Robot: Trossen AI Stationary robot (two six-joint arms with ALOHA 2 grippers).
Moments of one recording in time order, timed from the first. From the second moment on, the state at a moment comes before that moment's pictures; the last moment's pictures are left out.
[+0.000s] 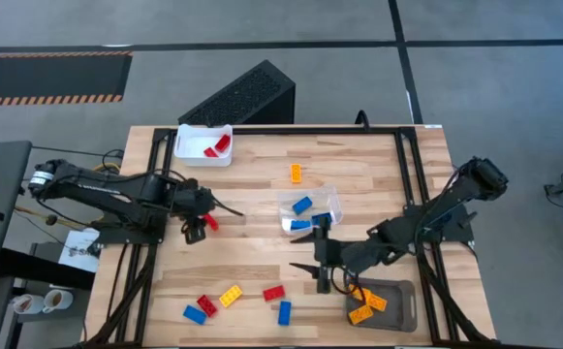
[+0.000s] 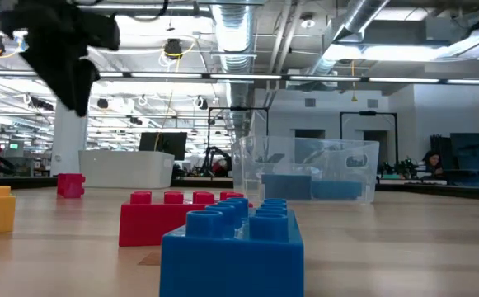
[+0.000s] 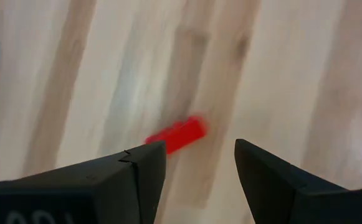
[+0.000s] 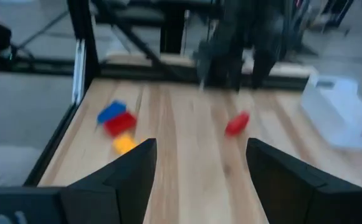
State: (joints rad) left arm -0.10 1.03 0.81 -1.00 -0.11 -0.34; right arm 0.53 1.51 1.09 0.05 0.56 0.14
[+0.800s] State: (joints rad) left arm -0.02 1.43 0.80 -0.98 -0.12 0.27; right arm 0.47 1.52 1.09 0.16 0.47 0.03
